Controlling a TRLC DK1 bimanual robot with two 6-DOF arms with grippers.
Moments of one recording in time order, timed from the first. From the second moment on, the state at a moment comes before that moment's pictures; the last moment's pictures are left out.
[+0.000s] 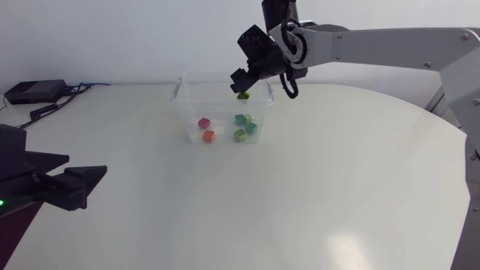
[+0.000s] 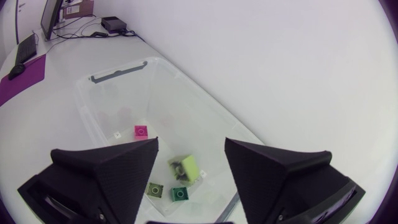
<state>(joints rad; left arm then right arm) -0.09 0.59 0.64 -0.67 0.09 0.15 0.46 2.08 1.77 -0.24 -0.04 -0.41</state>
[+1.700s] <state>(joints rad) 0.14 0.11 0.22 -0.25 0.06 0.19 0.09 0.39 0.32 -0.04 0.12 -0.21</state>
